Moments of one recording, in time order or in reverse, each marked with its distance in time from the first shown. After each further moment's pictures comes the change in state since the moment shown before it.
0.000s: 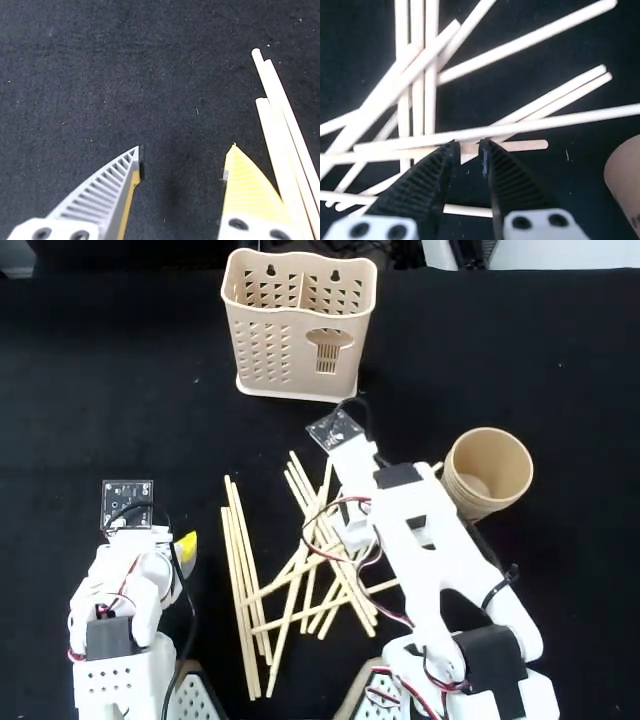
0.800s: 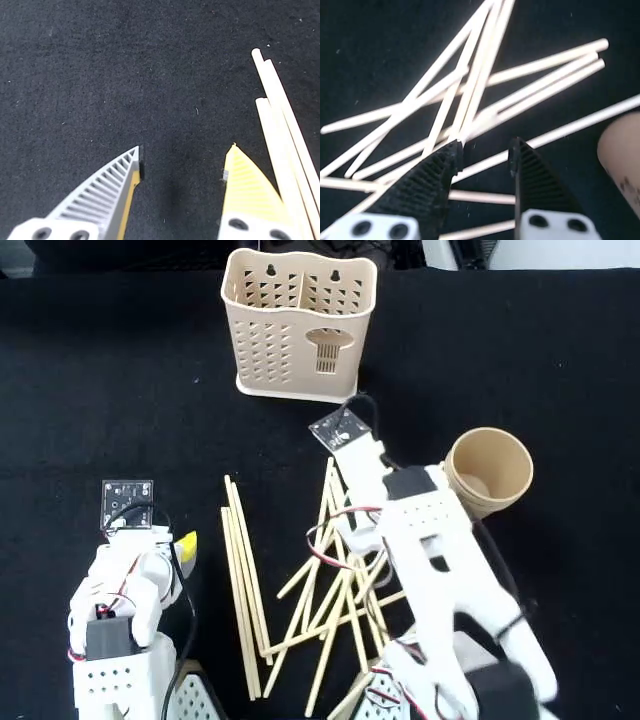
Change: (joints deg) left arm 0.0 0.0 0.0 0.0 0.0; right arm 0.0 -12.1 -0.2 11.1 0.2
